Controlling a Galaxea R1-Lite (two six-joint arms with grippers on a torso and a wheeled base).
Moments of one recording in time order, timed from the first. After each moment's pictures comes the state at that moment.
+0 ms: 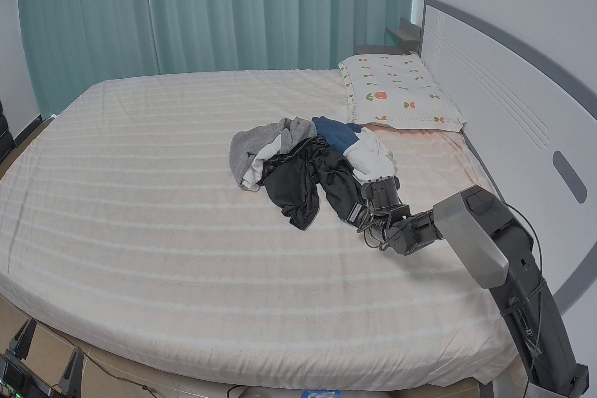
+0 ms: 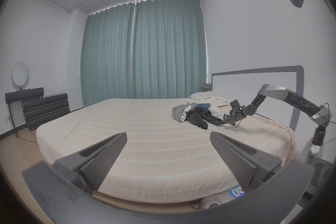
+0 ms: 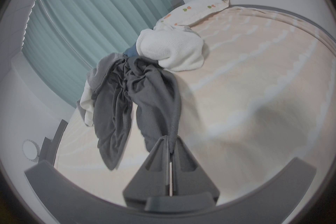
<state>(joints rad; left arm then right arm) -0.01 0.02 -0.02 0.01 -0.05 0.02 0.41 2.79 -1.87 -0.37 -0.20 0.74</state>
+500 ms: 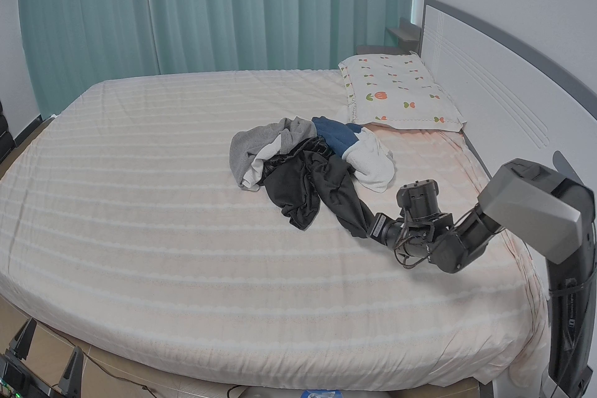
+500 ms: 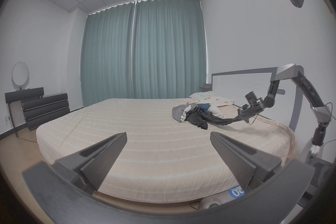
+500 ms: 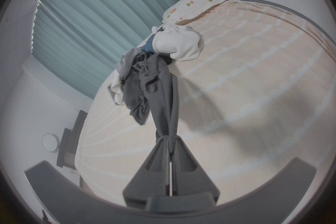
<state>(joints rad) 0.00 0.02 -0.02 0.01 -0.05 0.01 0.41 2.40 -1.16 -0.66 -0.01 0.77</state>
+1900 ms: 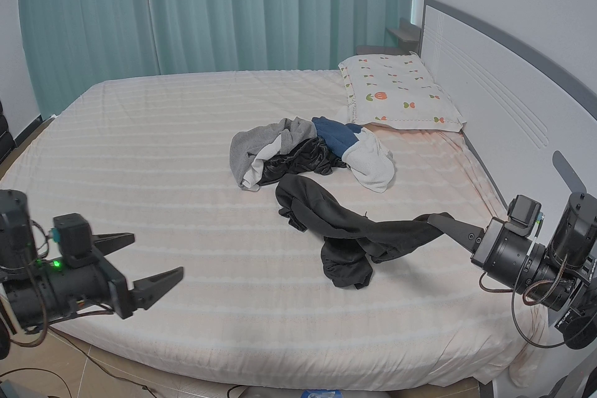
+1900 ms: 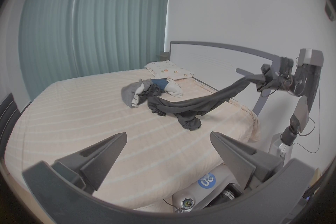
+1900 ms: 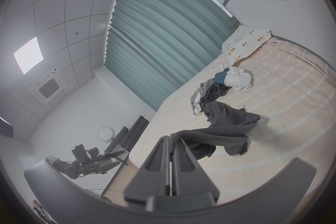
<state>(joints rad) -0.35 1.19 -0.38 -0.43 -0.16 0.04 0.51 1.59 -0.23 -1.33 0.18 0.76</state>
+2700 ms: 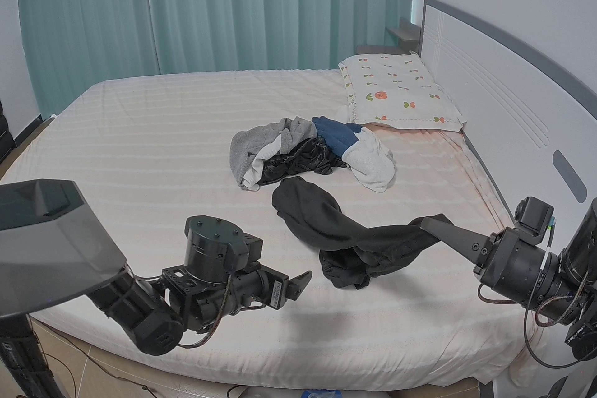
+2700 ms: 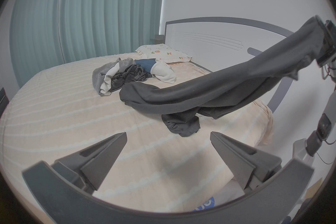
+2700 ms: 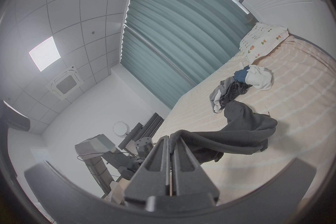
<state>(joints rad) -0.66 2.03 -0.62 -0.93 0.09 -0.11 0.67 1.48 -0.22 -1.33 0.14 0.76</state>
